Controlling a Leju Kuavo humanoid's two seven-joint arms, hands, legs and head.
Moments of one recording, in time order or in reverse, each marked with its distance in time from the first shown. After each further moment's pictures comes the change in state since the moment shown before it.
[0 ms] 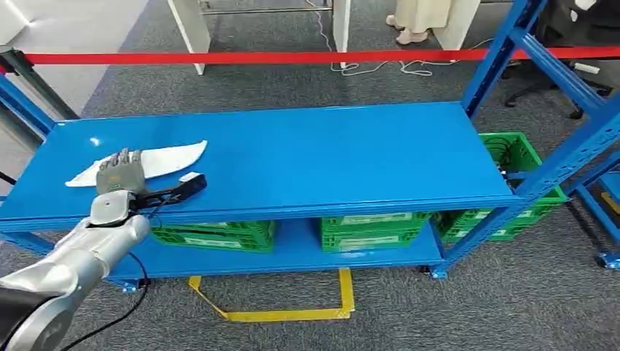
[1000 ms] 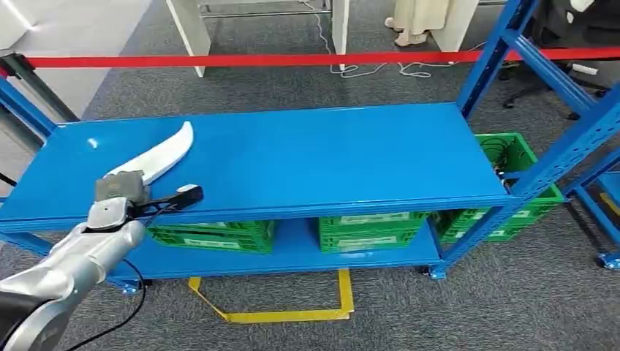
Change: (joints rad) left arm 0.023 0.009 0.014 0.016 -0.006 -0.111 0.007; right arm 0.001 0.000 -0.025 0.000 0.017 0.006 -0.006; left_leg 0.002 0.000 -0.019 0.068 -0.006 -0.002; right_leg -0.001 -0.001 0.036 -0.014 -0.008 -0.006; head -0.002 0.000
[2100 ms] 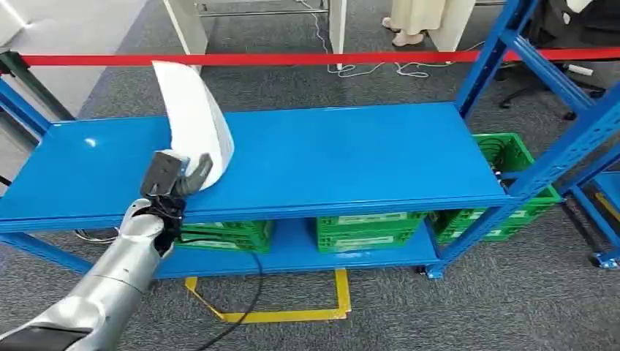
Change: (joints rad) left arm 0.225 -0.181 0.157 -0.550 1.185 -0.184 -0.722; right arm 0.008 0.002 -0.062 0.000 0.035 -0.008 -0.048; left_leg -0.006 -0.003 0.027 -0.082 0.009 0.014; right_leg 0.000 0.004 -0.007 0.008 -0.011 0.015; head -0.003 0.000
